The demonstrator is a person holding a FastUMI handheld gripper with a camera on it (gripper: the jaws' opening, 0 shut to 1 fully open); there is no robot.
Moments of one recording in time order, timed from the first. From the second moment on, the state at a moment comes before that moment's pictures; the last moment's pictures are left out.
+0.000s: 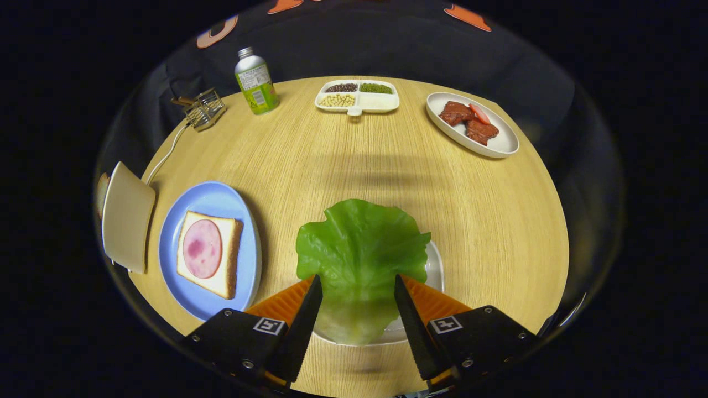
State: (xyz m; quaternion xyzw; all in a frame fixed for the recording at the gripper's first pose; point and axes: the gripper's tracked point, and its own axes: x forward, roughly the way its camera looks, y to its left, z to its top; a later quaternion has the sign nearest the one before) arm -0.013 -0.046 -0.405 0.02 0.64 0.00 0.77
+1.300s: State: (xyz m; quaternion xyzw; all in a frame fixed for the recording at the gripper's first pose) arm 0.004 -0.030 -0.357 0.07 0.57 0.03 0.82
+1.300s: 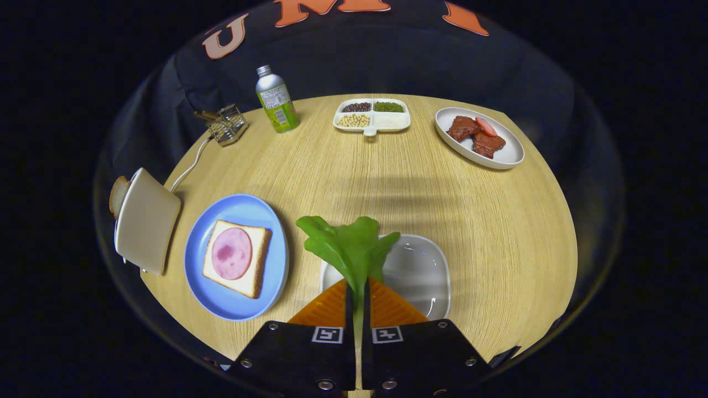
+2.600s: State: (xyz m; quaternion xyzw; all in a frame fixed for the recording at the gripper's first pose) arm 0.031 0.116 -0.326 0.07 0.55 0.15 0.82
